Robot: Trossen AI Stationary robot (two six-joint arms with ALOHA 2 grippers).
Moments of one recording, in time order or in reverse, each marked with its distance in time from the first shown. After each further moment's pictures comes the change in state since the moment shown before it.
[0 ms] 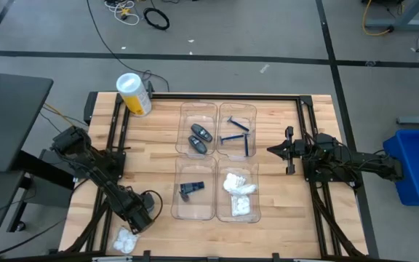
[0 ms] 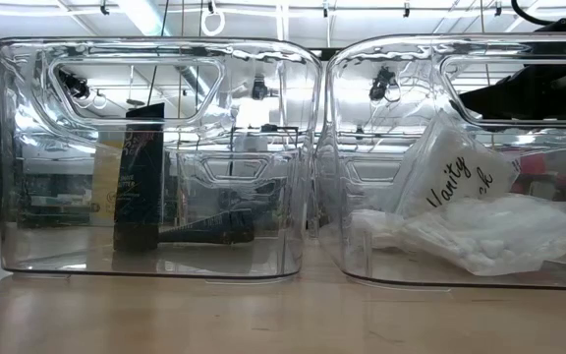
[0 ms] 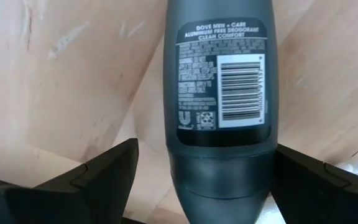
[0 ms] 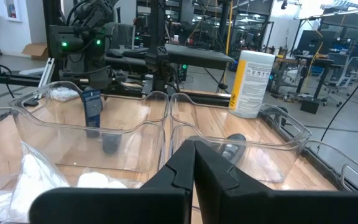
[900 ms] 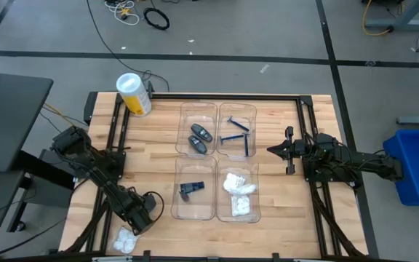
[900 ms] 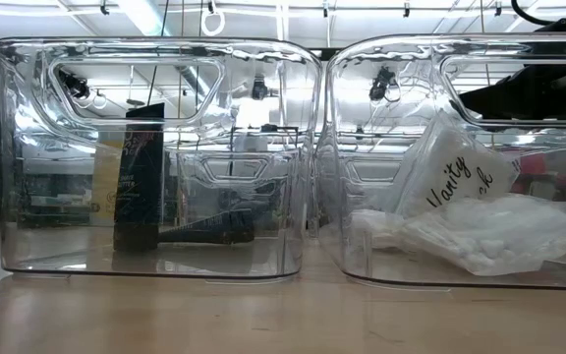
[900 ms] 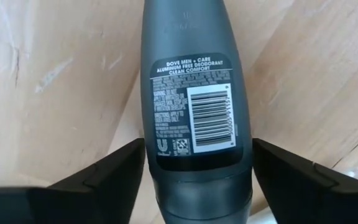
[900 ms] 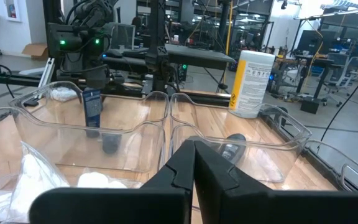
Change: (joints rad) left arm 0.000 0.000 0.001 0.045 -0.057 0.035; right arm 0.000 0.000 0.000 0.000 0.000 0.000
